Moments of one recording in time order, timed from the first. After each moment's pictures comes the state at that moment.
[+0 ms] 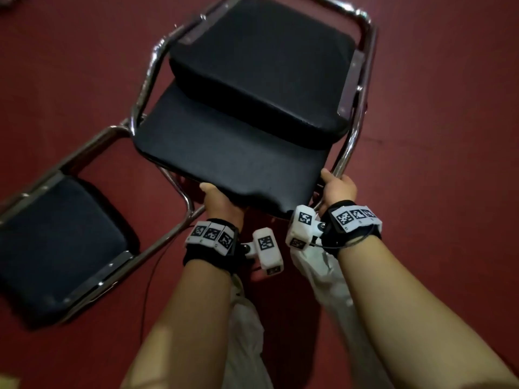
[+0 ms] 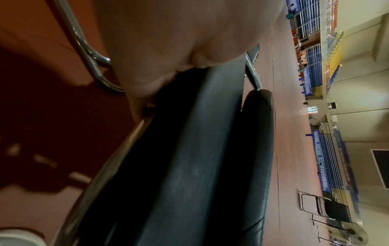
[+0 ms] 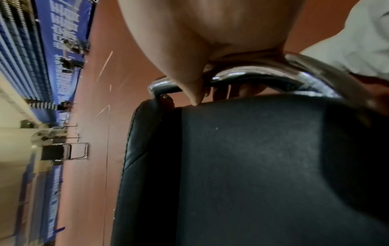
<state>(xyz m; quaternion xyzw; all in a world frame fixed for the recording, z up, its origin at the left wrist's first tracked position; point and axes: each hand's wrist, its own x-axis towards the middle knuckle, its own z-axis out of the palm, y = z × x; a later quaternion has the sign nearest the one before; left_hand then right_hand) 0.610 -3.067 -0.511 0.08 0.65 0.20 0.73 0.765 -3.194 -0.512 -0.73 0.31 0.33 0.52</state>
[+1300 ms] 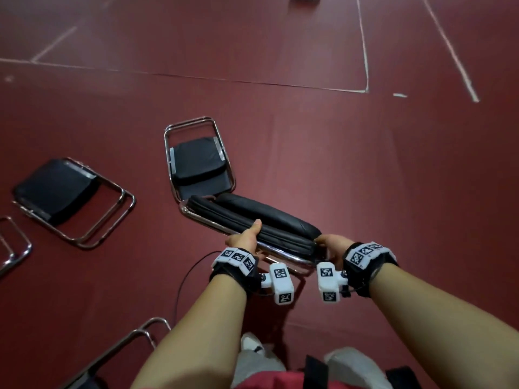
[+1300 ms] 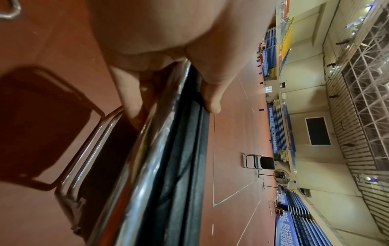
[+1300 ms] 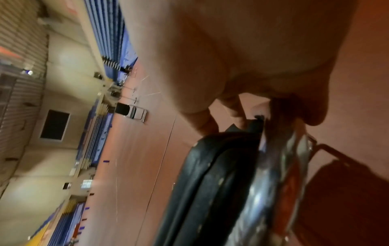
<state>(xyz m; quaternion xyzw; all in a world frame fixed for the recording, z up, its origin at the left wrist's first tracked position) 1.023 -2.866 -0.076 0.32 0.62 0.16 0.70 1.187 -3.028 -0.073 -0.78 0.10 0.53 0.33</state>
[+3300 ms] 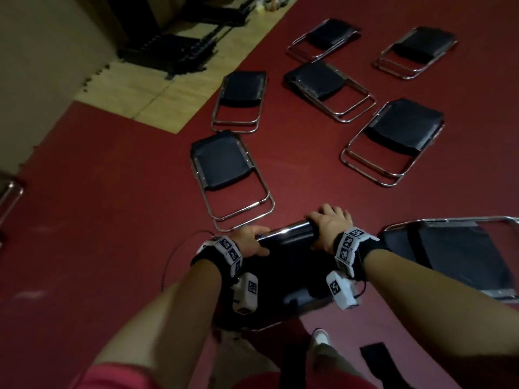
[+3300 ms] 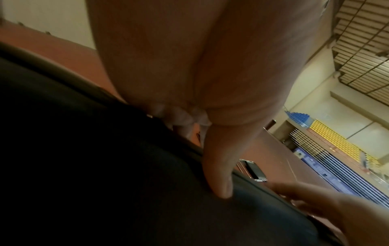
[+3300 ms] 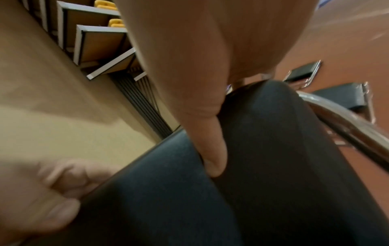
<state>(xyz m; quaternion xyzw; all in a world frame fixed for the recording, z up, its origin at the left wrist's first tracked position) 1.024 -2.879 -0.017 0.18 0.86 0.22 0.43 1.131 -2.661 -0.012 -0.19 -0.95 0.13 -0.23</state>
